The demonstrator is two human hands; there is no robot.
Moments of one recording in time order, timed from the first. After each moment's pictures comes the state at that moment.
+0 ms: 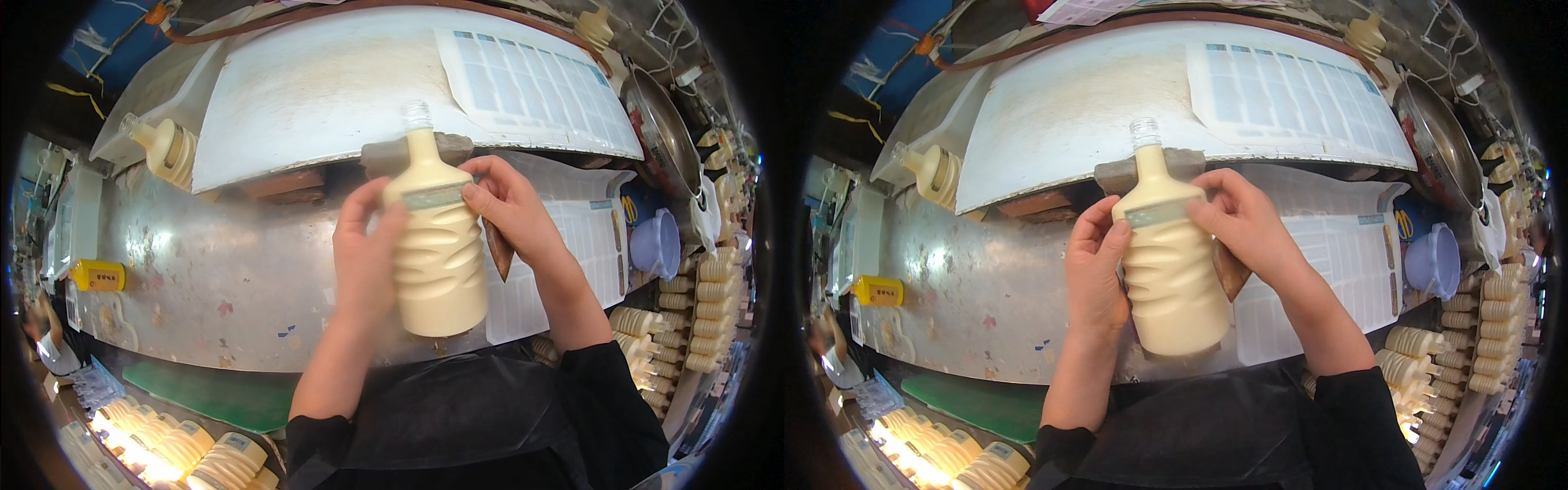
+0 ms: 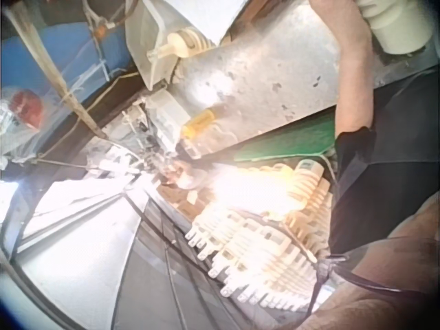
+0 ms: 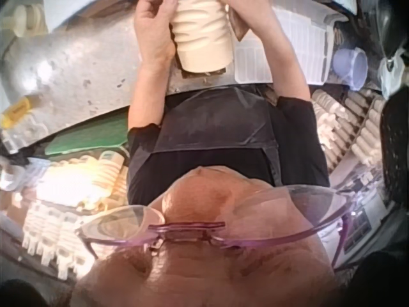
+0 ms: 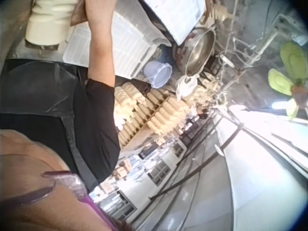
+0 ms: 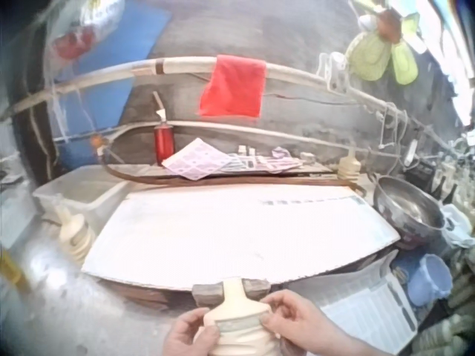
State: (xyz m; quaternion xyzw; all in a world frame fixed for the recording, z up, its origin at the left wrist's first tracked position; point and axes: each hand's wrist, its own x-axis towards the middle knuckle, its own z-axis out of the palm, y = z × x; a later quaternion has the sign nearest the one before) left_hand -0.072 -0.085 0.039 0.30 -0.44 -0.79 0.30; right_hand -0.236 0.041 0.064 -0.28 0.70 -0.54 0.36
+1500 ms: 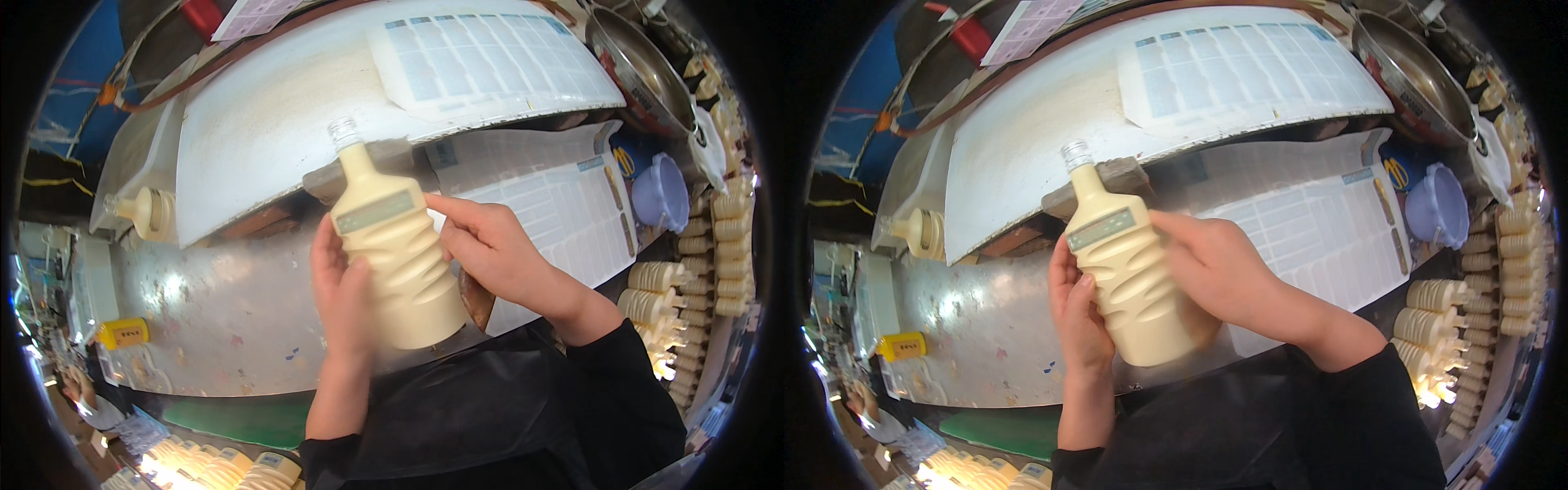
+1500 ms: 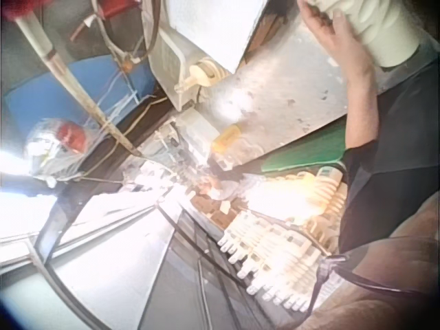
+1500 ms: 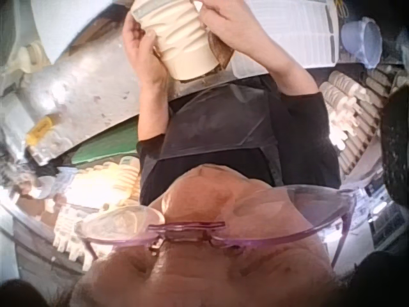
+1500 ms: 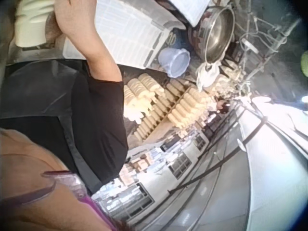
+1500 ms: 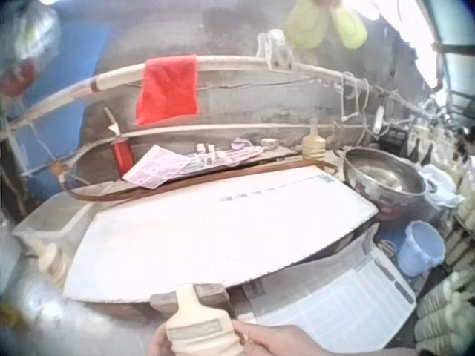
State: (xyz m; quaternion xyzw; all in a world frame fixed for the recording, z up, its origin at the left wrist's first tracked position) left_hand -0.064 -0.065 0.038 0.29 -0.49 -0.77 0.28; right_hand -0.205 0.072 0.092 -0.34 0.71 -0.54 0.31
